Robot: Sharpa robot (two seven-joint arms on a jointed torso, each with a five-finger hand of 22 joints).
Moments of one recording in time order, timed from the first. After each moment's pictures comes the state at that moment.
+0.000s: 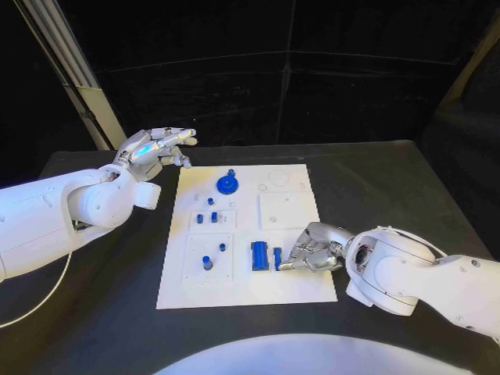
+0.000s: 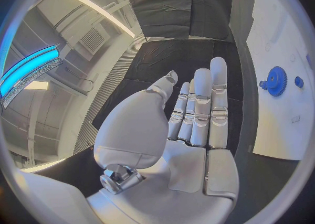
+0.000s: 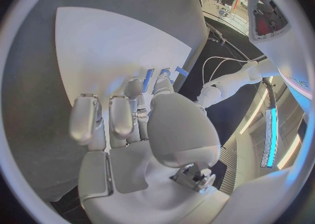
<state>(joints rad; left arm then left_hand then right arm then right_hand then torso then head) 1.27 -0.81 -0.20 1.32 0.15 -0.04 0.45 1.31 0.01 0.17 -0.01 0.15 0.91 0.19 0.26 0.07 0.87 0.13 0.57 0.07 1.16 0.04 1.03 0.41 0.17 1.16 0.14 0.67 0.60 0.77 -1.01 0.14 1.89 -1.25 -0.24 -0.44 1.28 0.03 -0.25 0.28 0.14 1.08 0.09 0.14 0.36 1.29 0.01 0.70 0.97 1.46 -0.06 1.21 1.11 0.07 1.35 0.05 1.35 1.22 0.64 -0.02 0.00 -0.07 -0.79</state>
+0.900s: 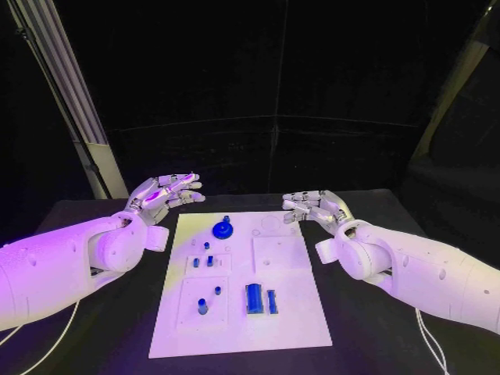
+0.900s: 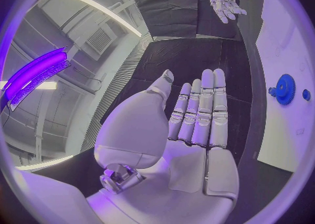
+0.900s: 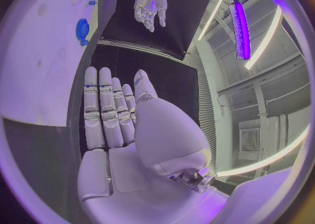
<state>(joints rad) 1.22 -0.70 -0.21 1.19 0.20 -0.03 0.51 1.31 0.02 0.06 0.03 0.08 0.90 0.20 0.21 0.07 0.91 0.16 0.36 0.06 0.98 0.11 0.48 0.17 0.17 0.87 0.21 0.33 0.35 0.84 -0.72 0.22 1.26 -0.32 -0.30 0.37 1.54 0.13 -0.24 0.09 0.15 0.93 0.20 0.07 0.18 1.09 0.14 0.10 0.13 1.23 0.08 0.16 0.21 0.17 1.03 0.19 0.38 0.31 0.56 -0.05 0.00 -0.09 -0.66</state>
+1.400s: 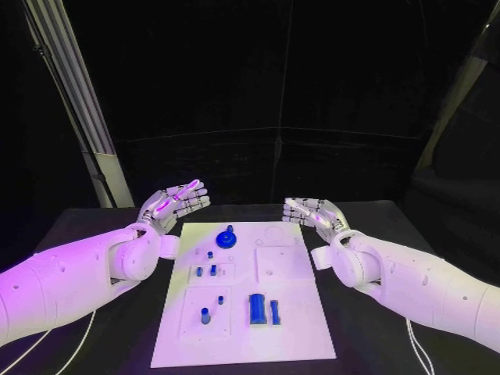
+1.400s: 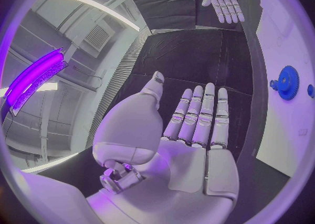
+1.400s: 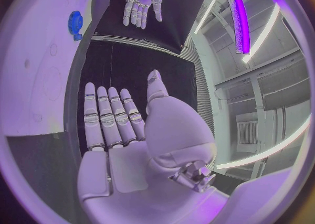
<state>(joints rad) 1.17 -0.63 -0.21 1.10 0.24 -0.08 0.55 1.12 0.03 0.00 0.02 0.05 0.76 0.16 0.12 0.03 0.80 0.15 0.17 0.03 0.79 0.13 0.20 0.04 0.17 0.61 0.23 0.14 0.18 0.84 -0.63 0.22 1.12 -0.26 -0.26 0.43 1.20 0.10 -0.24 0.03 0.11 0.77 0.19 0.03 0.10 0.82 0.16 0.03 0.03 0.80 0.14 0.03 0.03 0.15 0.74 0.21 0.14 0.15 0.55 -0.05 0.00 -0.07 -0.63</state>
